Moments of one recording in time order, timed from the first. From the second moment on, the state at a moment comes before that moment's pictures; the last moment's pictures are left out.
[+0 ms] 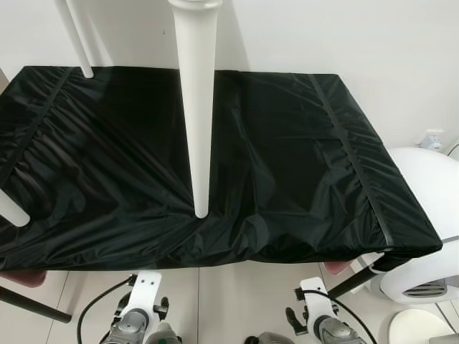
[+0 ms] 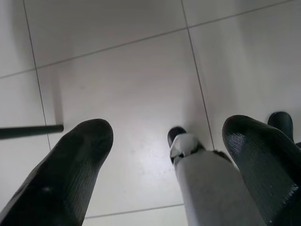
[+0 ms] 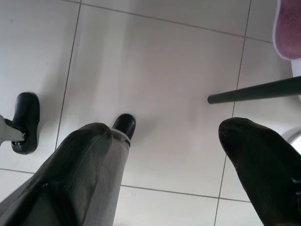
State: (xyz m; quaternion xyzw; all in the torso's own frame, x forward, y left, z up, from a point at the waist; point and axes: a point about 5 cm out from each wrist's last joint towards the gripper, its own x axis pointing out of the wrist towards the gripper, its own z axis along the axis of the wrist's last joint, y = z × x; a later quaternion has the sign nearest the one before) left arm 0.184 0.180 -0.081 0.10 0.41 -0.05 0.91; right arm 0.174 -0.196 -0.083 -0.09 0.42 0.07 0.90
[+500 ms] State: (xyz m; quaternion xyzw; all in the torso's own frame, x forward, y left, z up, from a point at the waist) left arm 0.186 0.186 -0.079 0.06 0.41 -0.01 0.91; right arm 0.170 -0.200 -0.084 -0.07 0.43 0.05 0.90
